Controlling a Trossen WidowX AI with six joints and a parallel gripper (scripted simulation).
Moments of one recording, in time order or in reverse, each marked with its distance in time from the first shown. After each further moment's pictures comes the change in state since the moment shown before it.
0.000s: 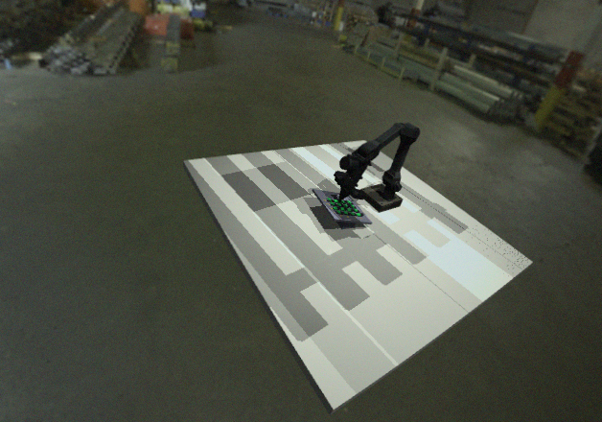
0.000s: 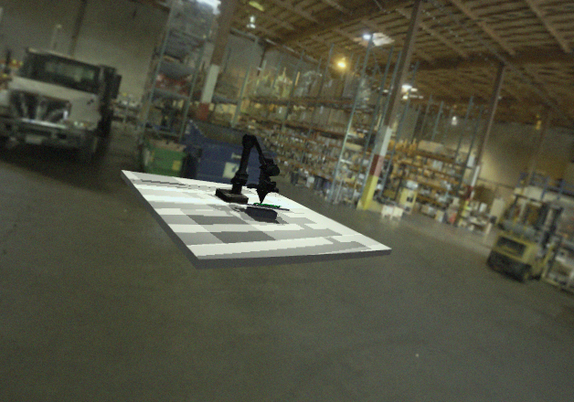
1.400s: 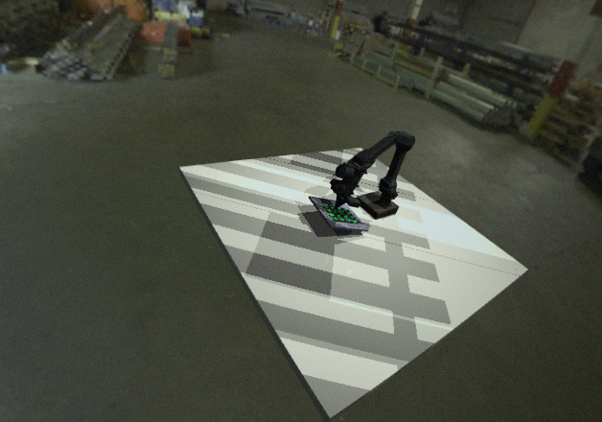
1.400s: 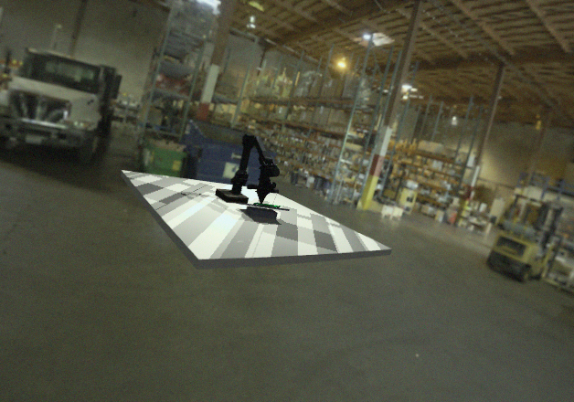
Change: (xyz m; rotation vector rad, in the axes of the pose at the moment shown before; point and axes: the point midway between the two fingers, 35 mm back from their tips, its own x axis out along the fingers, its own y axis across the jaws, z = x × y) arm 0.004 0.000 0.000 0.000 0.001 -0.001
